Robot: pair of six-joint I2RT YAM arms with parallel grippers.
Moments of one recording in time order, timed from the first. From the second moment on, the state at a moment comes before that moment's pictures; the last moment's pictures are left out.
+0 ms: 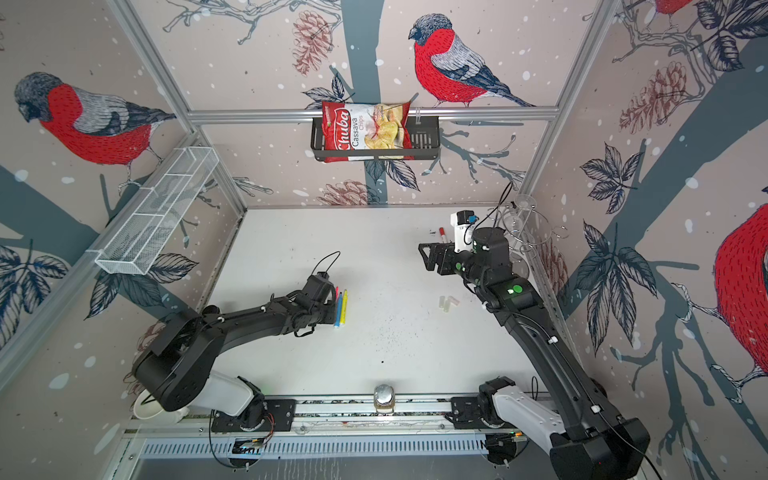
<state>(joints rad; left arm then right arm) -0.59 1.51 0.65 -0.21 -0.11 -0.47 0.37 1.01 1.03 -0.43 -0.27 0.32</state>
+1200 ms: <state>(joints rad) -0.63 1.32 0.64 -0.31 -0.14 -0.47 0.37 0.97 1.02 -0.43 -0.27 0.32</state>
